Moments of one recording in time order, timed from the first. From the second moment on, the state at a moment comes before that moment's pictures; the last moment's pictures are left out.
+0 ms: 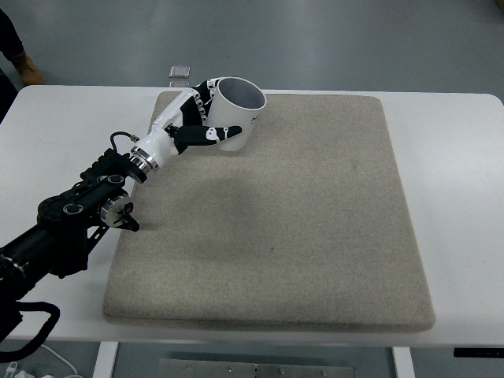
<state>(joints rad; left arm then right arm) -0.75 0.14 -0.72 -0.63 0.74 -0.29 -0.61 0.02 0.00 0.01 0.10 0.02 0.03 -0.23</state>
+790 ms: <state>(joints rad) -0.75 0.14 -0.68 -0.63 0.73 -0.26 -0.61 0.02 0.00 0.01 0.10 0.02 0.03 -0.23</state>
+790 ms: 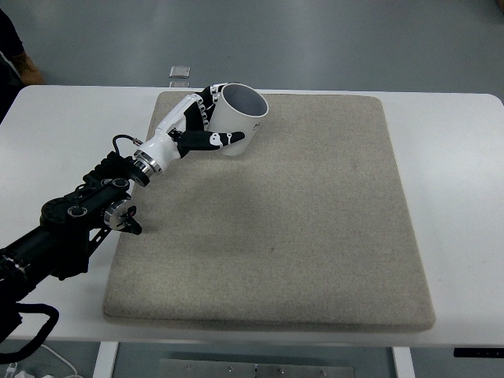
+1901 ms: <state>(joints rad) -0.79 0.19 -0.70 -0.71 0.65 -0.27 -0.61 0.02 0.00 0.01 0.10 0.02 0.03 -0.23</state>
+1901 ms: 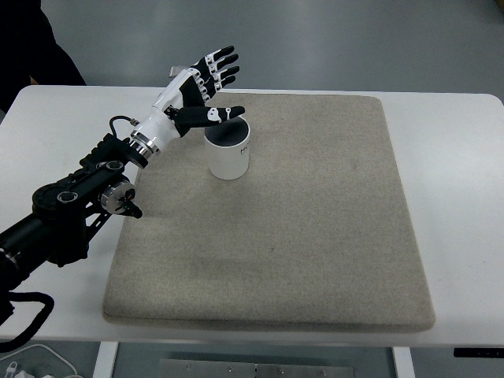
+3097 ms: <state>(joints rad) -1.04 0.24 -0.70 -0.40 0.06 -0.25 -0.22 0.02 0.00 0.01 0.10 0.02 0.03 -0.23</state>
